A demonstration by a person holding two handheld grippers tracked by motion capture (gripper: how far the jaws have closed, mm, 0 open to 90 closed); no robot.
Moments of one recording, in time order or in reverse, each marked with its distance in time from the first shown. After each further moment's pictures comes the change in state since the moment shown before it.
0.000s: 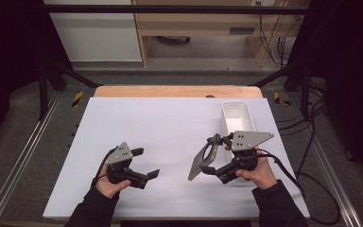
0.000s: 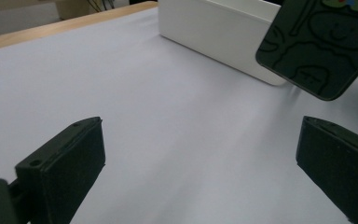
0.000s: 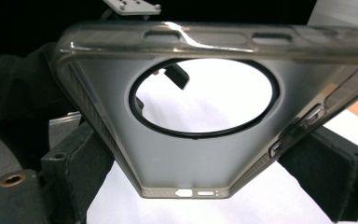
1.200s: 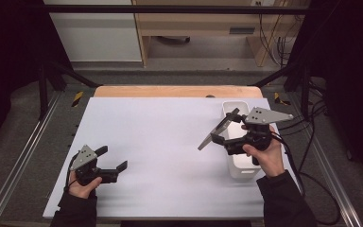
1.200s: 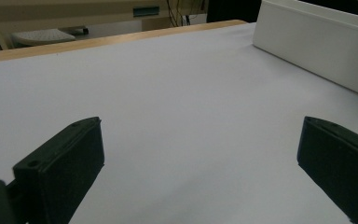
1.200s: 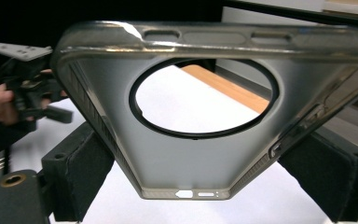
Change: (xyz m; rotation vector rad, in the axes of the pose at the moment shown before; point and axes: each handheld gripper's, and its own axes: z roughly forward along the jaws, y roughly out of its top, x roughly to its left) left arm 0.047 -0.043 -0.053 -0.095 0.265 -0.084; right arm -0.030 0.032 -0.027 -0.051 -0.313 0.121
